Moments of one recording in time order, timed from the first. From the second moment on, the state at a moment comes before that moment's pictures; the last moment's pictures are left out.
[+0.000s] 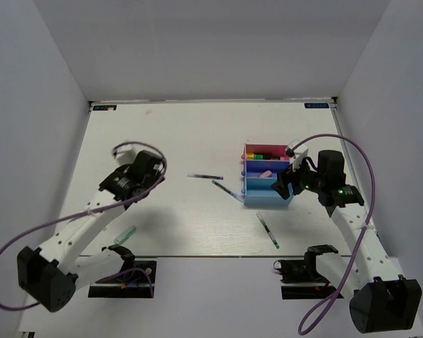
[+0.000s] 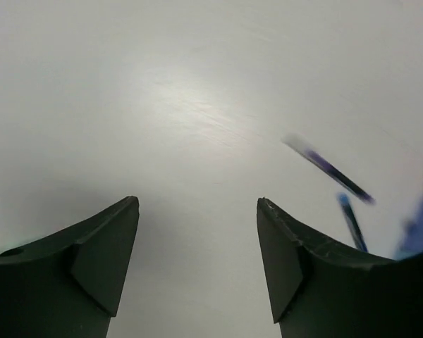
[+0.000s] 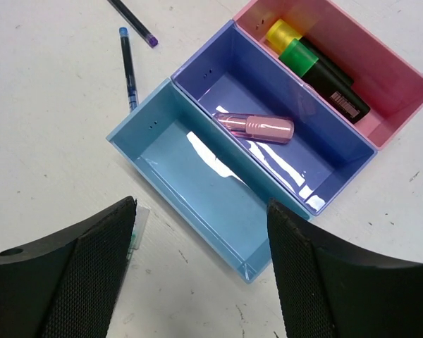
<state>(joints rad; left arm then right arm) -0.59 1.12 0.97 -0.71 -0.53 -0.84 0.13 0.89 0.70 -0.46 -0.56 -0.35</state>
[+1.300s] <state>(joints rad) -0.06 1.07 0.48 -1.07 -0.30 -1.95 0.10 0.89 0.70 -0.46 -0.60 -0.35</state>
